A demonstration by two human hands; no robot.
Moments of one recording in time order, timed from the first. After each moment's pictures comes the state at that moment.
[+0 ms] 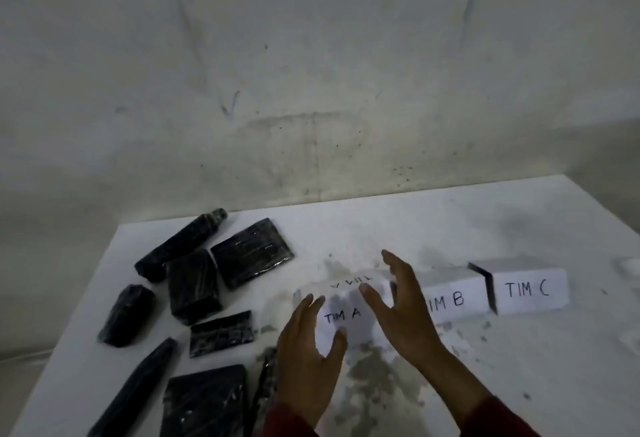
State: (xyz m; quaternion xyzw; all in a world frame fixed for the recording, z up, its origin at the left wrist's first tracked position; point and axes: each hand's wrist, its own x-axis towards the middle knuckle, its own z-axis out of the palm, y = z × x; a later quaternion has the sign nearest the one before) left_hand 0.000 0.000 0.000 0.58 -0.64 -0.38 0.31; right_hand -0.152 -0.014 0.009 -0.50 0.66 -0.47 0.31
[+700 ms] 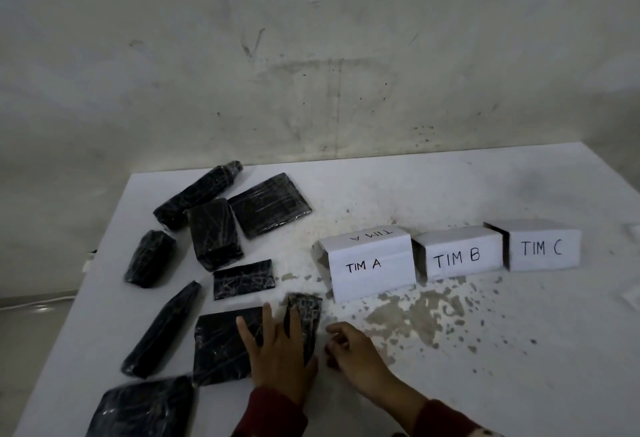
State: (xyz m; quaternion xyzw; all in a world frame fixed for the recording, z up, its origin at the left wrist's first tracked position) left_hand 0.083 0.025 -0.058 0.63 -0.76 -0.05 -0.17; right_hand -0.044 0.043 -0.067 -0.43 0.69 -0.20 0.54
